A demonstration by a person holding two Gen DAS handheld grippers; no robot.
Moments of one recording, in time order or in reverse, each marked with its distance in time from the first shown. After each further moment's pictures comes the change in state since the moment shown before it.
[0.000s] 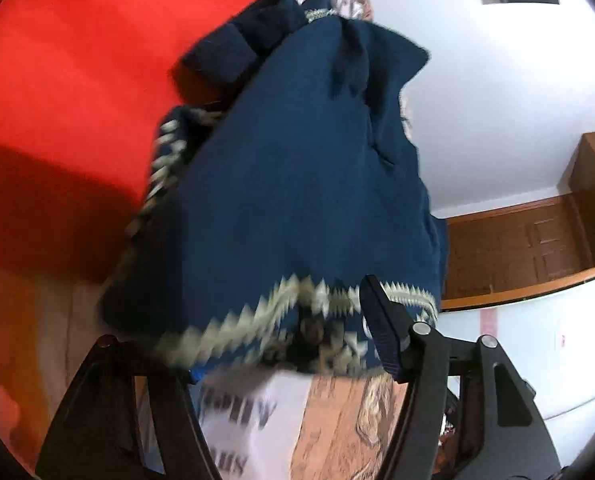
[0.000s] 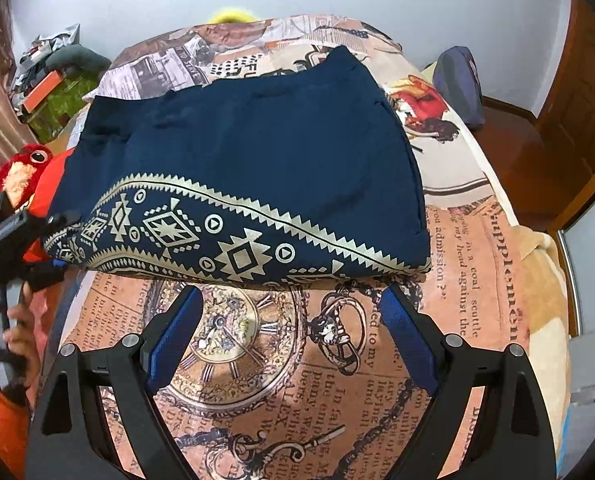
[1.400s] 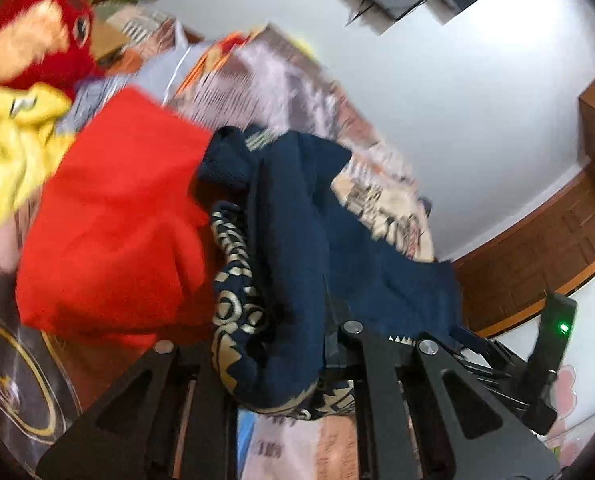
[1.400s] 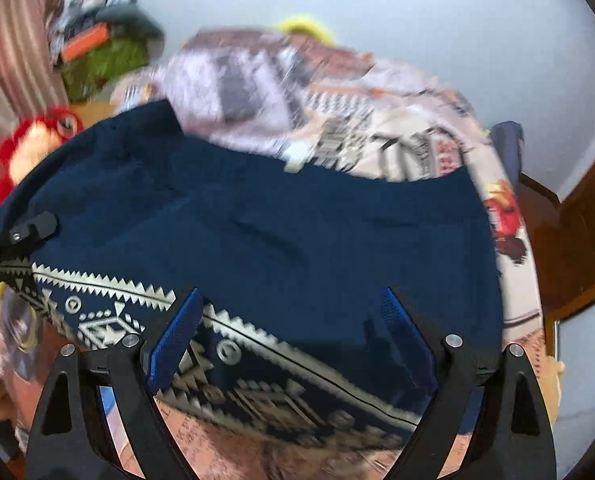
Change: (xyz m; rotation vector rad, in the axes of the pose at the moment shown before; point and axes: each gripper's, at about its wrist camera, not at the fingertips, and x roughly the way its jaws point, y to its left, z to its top) left arm -0.103 -0.051 -0.003 0.210 -0.285 0.176; right arm 0.041 0.143 0.076 -0.263 -0.016 -0.025
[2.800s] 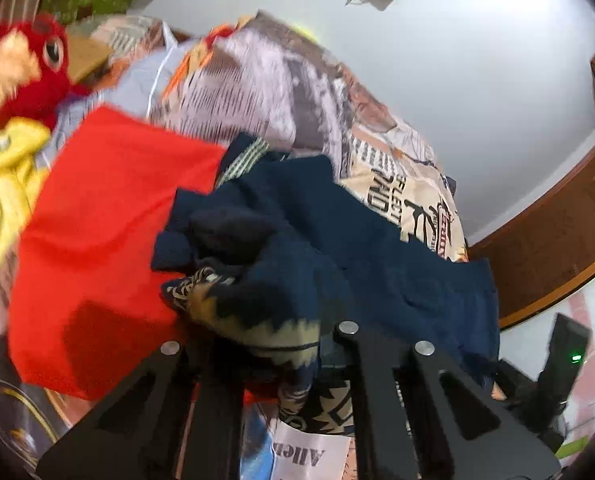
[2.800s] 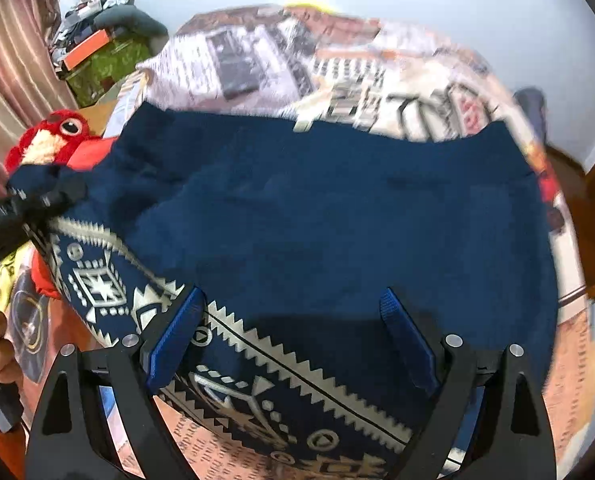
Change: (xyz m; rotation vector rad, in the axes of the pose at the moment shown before) left arm 0.036 -0.029 0.027 0.138 0.006 0.103; right arm 0.032 -0.022 -0.013 0.088 0.050 0.157
